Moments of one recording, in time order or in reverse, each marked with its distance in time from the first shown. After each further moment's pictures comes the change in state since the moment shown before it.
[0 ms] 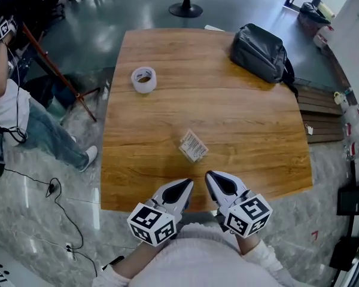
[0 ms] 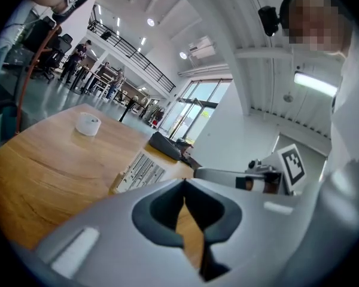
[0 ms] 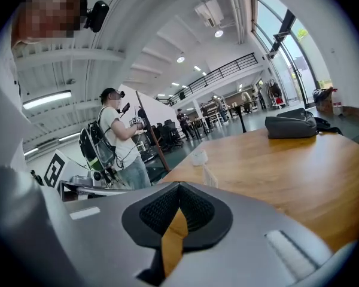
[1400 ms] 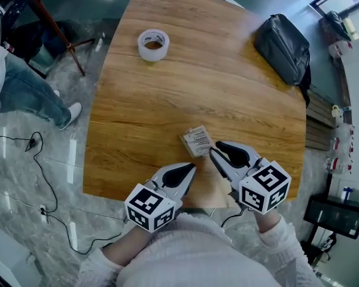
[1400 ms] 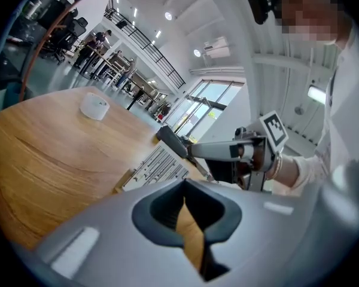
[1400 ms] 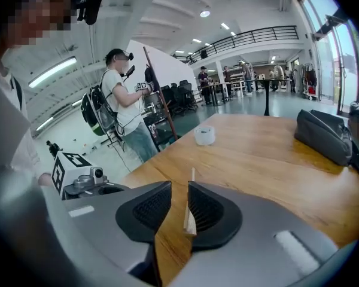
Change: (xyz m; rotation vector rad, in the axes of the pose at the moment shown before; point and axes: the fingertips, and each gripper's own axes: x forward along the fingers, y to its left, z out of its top) left arm 0.046 0.053 -0.006 -0.132 0.028 -0.006; right arm 0.079 -0.047 0.025 -0.192 0.407 0.114
